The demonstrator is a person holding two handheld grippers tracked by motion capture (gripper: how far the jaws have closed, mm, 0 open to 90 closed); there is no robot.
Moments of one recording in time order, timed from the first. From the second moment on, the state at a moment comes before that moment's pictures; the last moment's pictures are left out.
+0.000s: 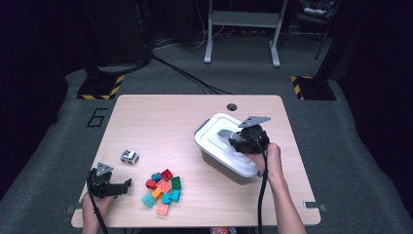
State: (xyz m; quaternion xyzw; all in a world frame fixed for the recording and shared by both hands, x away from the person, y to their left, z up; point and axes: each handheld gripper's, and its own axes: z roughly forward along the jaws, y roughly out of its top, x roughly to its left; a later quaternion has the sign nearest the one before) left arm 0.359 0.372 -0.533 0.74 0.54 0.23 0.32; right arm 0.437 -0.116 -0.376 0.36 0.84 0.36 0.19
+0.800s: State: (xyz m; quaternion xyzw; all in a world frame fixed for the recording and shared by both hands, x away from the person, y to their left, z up) left arm 0.359 0.372 -0.532 0.74 0.54 0.23 0.32; right arm 0.438 -0.074 -0.377 0.40 0.82 0.37 0.19
